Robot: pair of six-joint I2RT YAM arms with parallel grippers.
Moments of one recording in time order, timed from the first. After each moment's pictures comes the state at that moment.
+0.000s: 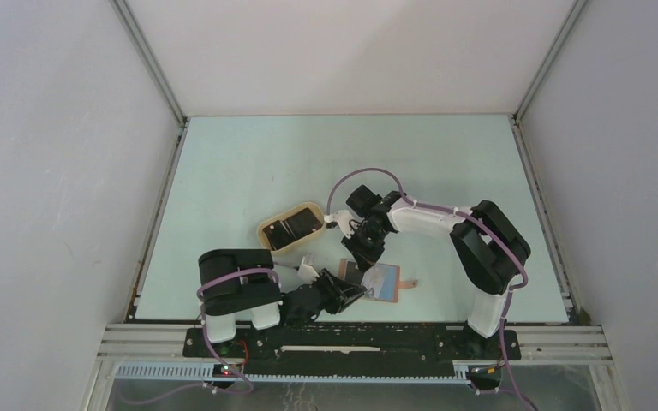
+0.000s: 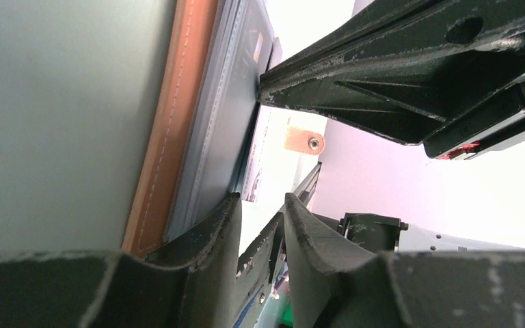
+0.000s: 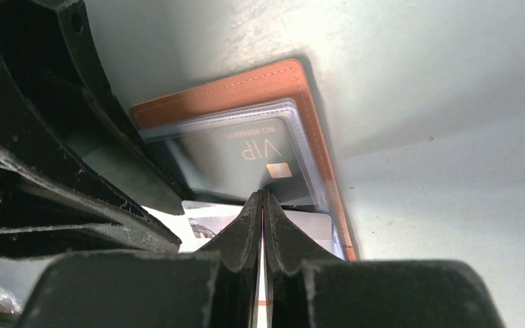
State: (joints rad) left arm -1.27 1.86 0.17 1.31 -0.35 -1.68; right arm 0.76 1.83 1.16 -0.69 -0.42 -0.21
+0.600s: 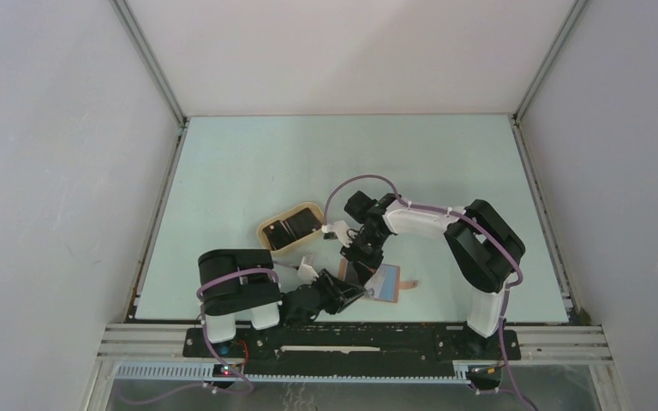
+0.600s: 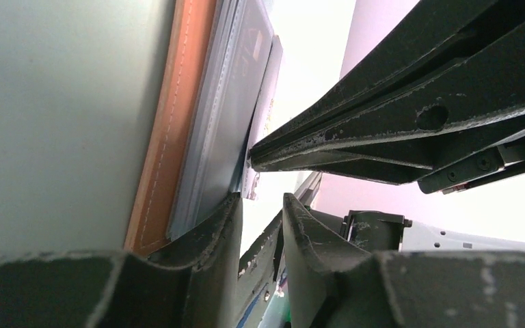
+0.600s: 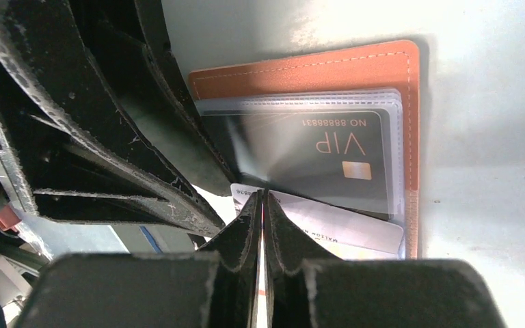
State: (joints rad) left arm -1.27 1.85 0.16 1.32 -0.34 -1.66; right arm 0.79 1.86 1.17 -0.78 -0.55 -0.29
